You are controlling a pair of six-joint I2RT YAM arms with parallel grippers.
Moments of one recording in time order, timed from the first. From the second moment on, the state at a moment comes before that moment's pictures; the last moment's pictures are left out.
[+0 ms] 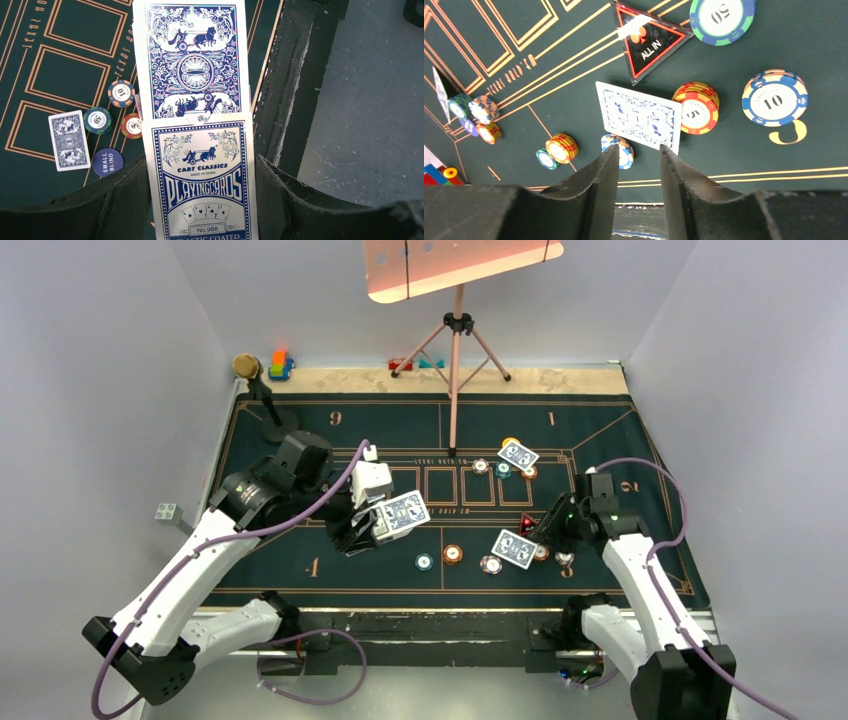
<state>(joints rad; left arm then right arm) -0.60 1.01 1.18 -1.03 0.57 0.38 0.08 0.90 0.60 -0.78 -0.18 0.73</state>
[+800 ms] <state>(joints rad) -0.60 1.02 1.18 -1.03 0.60 0.38 0.49 1.12 1.04 -0.39 -0.59 0.75</state>
